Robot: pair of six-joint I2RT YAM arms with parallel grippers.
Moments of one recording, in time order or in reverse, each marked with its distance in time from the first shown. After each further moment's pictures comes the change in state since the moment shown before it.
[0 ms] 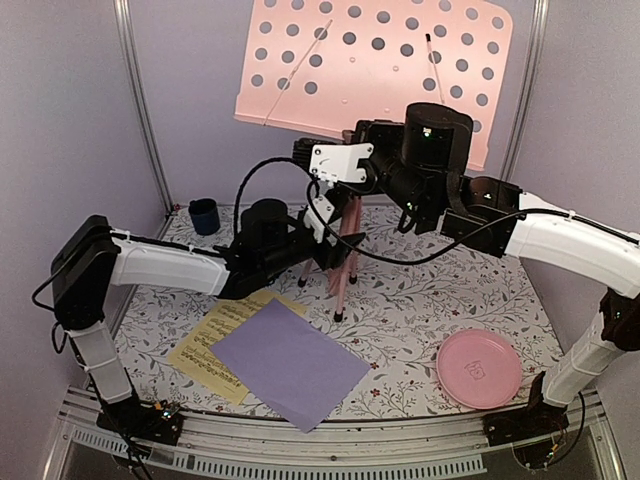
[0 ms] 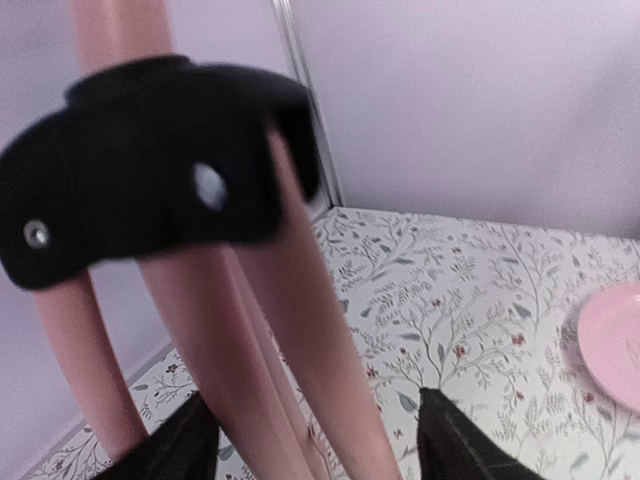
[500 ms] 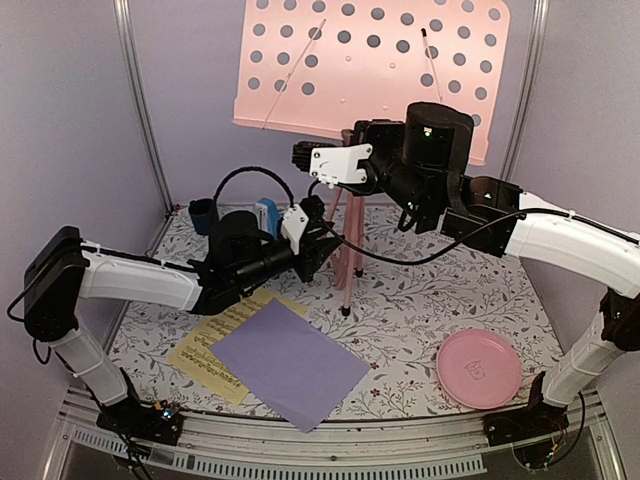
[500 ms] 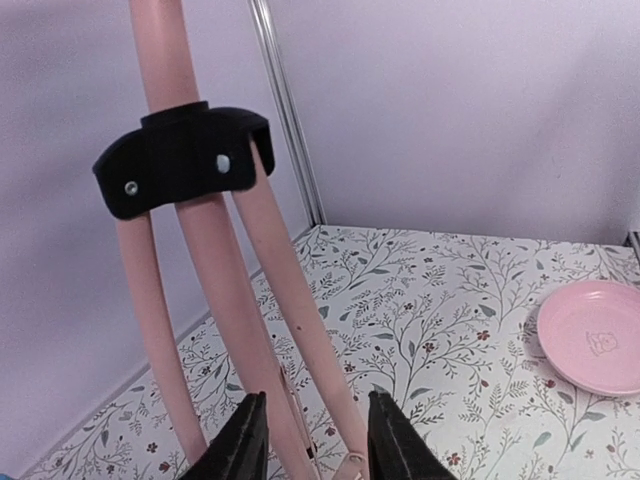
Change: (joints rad) left arm -0.004 -0.181 -0.237 0.107 0.060 -0.009; right arm -0.004 0.000 0.000 0.002 -0.014 -0.052
